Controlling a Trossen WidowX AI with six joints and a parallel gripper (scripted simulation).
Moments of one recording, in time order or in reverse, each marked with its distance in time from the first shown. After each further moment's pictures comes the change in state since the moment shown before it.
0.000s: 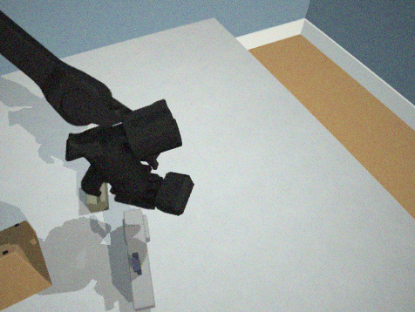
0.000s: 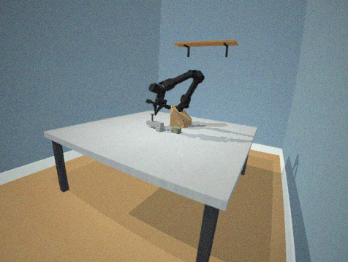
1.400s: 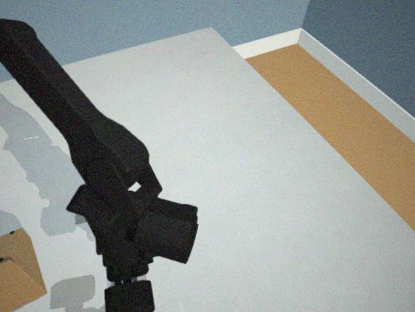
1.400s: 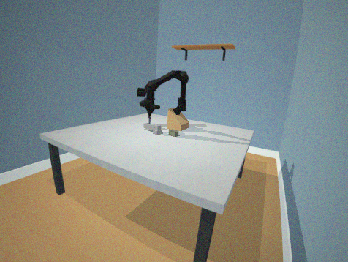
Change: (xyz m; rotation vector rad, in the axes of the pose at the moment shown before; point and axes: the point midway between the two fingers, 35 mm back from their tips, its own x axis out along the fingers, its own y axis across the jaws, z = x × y) arm -0.003 -0.022 -0.098 0.999 0.243 0.153
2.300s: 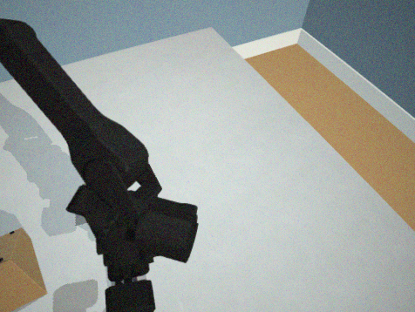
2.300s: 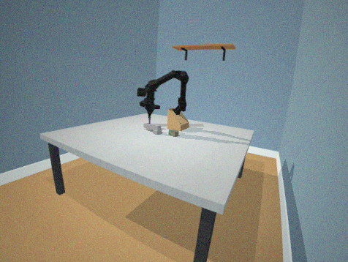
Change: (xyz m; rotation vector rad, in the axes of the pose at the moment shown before) arm 0.001 0.000 0.001 0.004 -0.008 0.002
